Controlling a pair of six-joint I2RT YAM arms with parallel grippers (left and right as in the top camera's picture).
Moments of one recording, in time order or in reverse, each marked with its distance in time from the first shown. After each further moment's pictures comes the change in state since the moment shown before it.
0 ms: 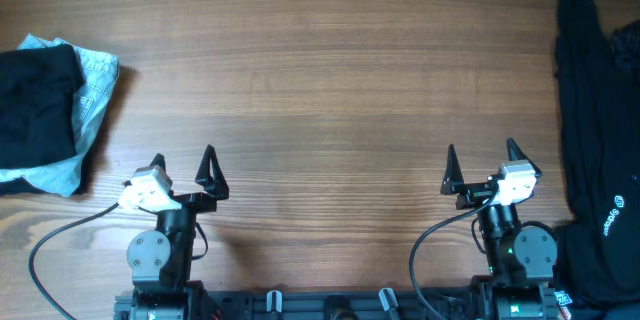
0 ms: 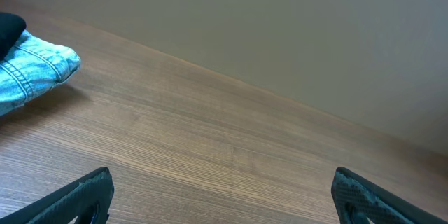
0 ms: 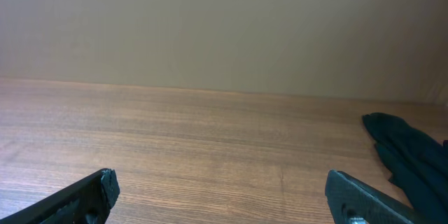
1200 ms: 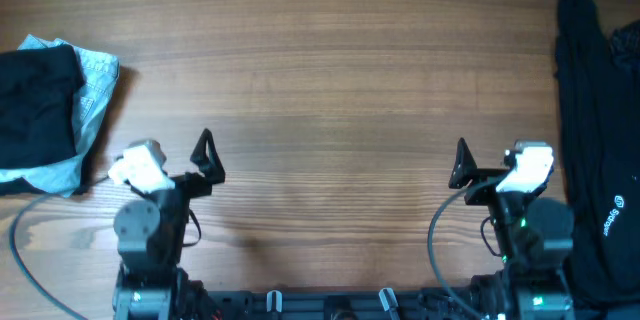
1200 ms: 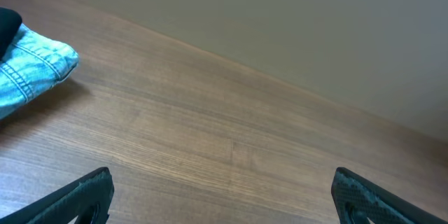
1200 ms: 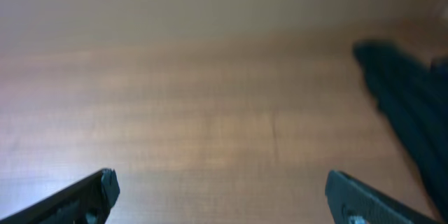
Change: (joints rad) left arm 0.000 0.372 0.238 -0.006 0.005 0.000; right arm 0.000 0.309 0.311 -0.300 0.073 0.123
